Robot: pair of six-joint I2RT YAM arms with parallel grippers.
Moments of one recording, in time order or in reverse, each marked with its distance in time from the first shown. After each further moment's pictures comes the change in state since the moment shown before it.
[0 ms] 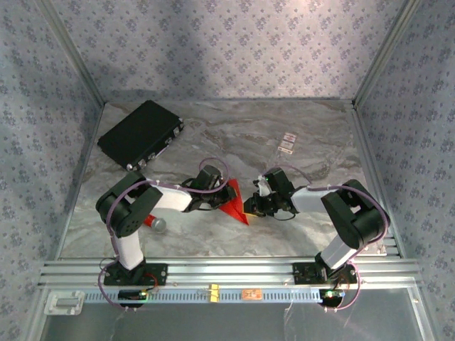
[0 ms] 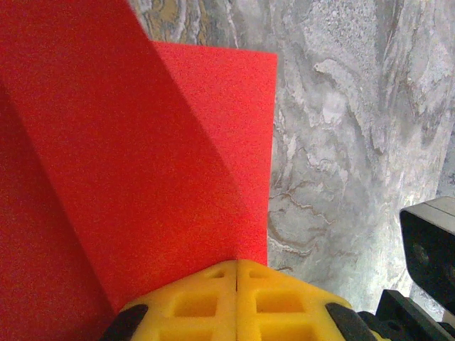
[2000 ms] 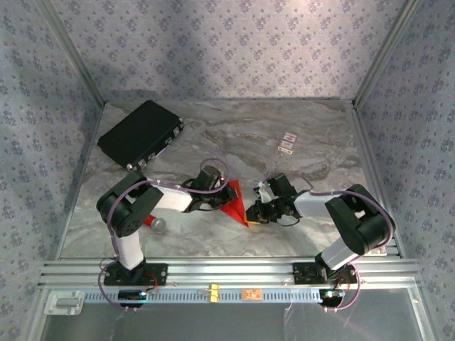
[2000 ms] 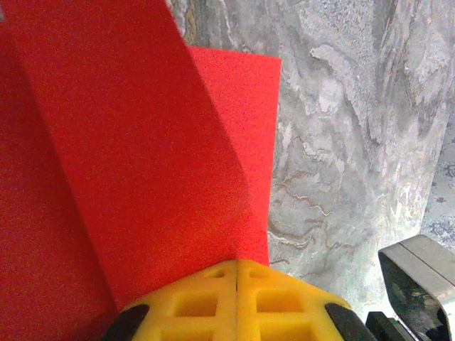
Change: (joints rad) left arm -0.002 0.006 -0.004 0.016 0.022 -0.001; right arm 0.006 -0.052 -0.057 -0.064 -0.065 -0.089
